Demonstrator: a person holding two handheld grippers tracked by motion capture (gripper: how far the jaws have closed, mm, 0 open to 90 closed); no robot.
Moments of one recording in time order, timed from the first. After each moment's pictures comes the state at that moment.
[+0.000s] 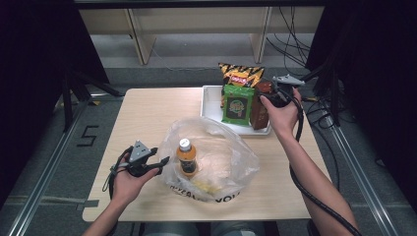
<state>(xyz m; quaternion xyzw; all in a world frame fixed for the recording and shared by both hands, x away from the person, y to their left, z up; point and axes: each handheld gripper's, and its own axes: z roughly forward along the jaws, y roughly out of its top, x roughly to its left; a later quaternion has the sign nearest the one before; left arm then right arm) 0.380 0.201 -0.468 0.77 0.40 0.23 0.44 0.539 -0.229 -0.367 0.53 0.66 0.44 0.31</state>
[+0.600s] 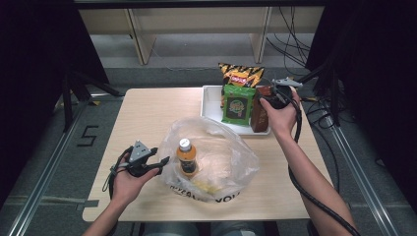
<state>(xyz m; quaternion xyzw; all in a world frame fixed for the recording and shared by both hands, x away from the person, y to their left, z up) 0.380 0.201 -0.468 0.77 0.40 0.23 0.44 0.543 -0.231 -0.380 0.55 0.66 0.42 0.31</state>
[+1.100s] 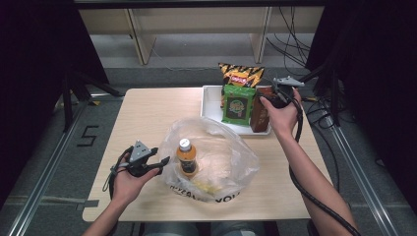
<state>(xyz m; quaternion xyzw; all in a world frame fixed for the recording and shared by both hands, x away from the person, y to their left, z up) 0.381 0.200 -0.468 0.77 0.40 0.23 0.45 0.542 -0.233 -0.374 0.54 0.65 0.42 0.31</state>
